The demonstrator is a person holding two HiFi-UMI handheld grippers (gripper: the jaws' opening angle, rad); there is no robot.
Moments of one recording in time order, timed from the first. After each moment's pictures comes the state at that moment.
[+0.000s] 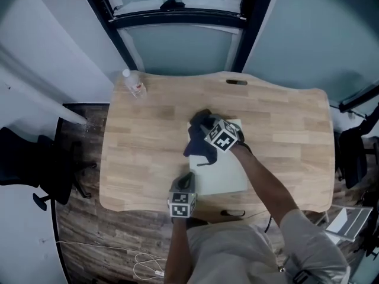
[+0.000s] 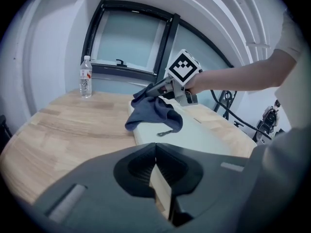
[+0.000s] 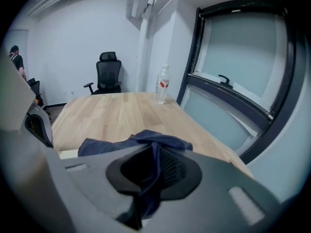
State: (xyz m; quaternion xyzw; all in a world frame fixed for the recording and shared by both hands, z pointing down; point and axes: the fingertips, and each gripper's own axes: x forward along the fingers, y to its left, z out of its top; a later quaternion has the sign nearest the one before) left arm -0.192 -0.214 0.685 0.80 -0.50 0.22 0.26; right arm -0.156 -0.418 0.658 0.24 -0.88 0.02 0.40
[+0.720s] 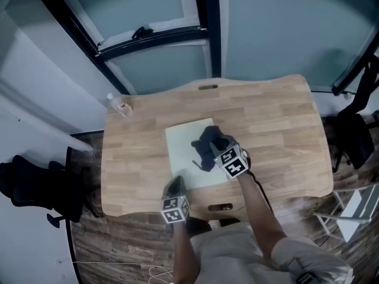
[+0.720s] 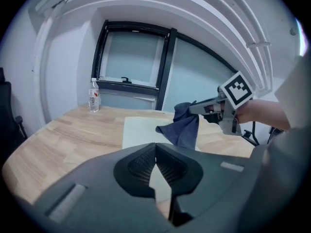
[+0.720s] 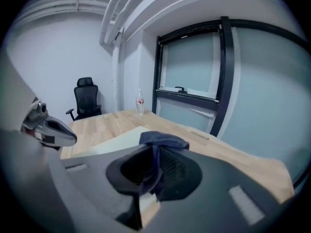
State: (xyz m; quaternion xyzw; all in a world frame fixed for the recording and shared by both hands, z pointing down) left arm -0.137 -0.173 0.617 0.77 -0.57 0.17 0.22; right arm 0.015 -0.293 0.586 0.41 -0.87 0.08 0.27
